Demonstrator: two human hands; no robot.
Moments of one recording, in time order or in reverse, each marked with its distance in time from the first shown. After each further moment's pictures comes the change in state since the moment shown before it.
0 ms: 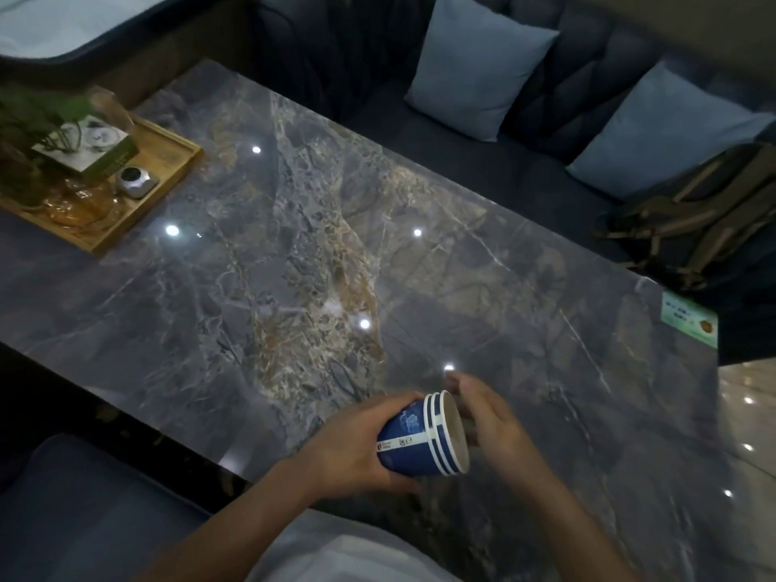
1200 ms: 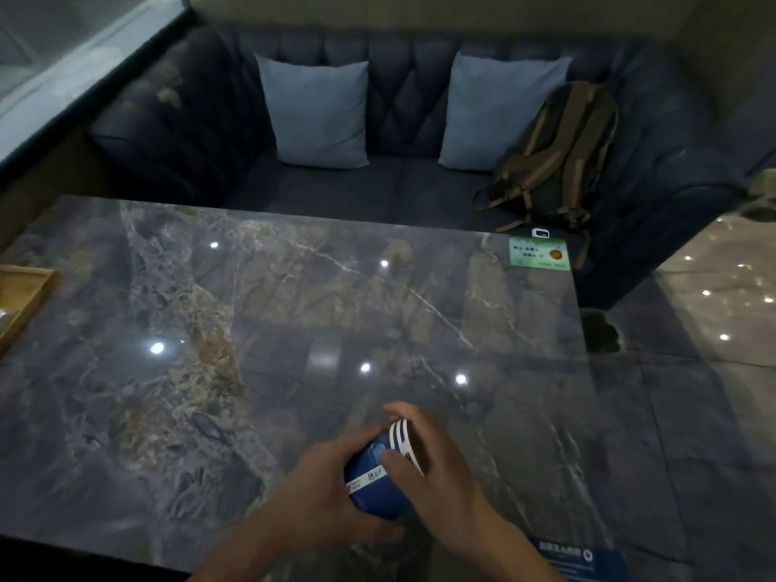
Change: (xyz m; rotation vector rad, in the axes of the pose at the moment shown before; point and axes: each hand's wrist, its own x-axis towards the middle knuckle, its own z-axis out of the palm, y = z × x) left_hand 0.052 0.146 0.154 0.066 -0.108 0.018; right_hand -0.084 0.111 -0.151 -0.001 0.083 -0.364
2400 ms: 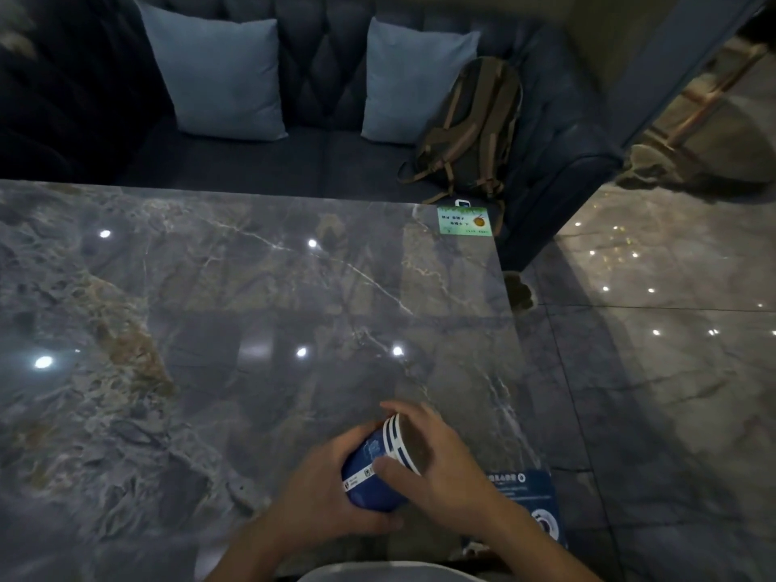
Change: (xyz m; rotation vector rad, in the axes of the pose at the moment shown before) left_hand -0.002 -0.010 0.047 -0.080 -0.166 0.008; right_hand -0.050 0.006 -0.022 -0.168 0.073 0.153
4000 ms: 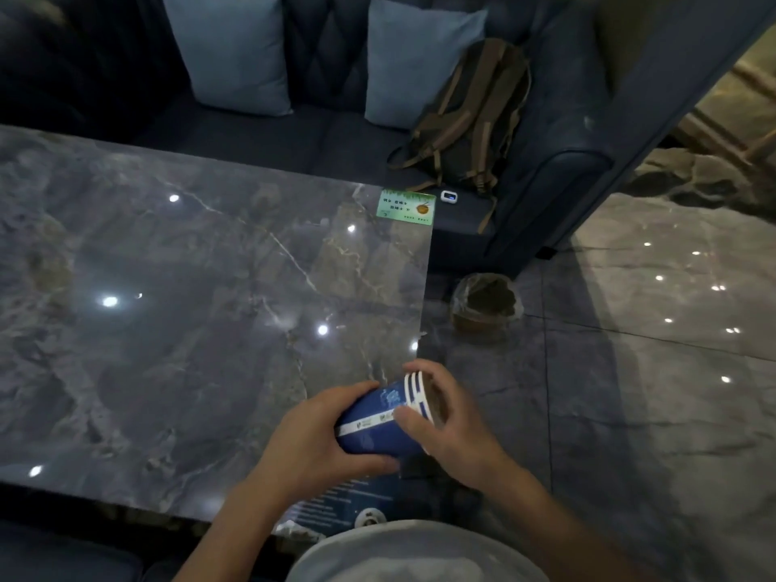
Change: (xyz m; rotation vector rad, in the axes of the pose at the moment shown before) left_hand 0.113 0.139 0.202 0.243 0.279 -0.082; right_hand -0.025 0.178 -0.227 0.210 -0.025 -0.162
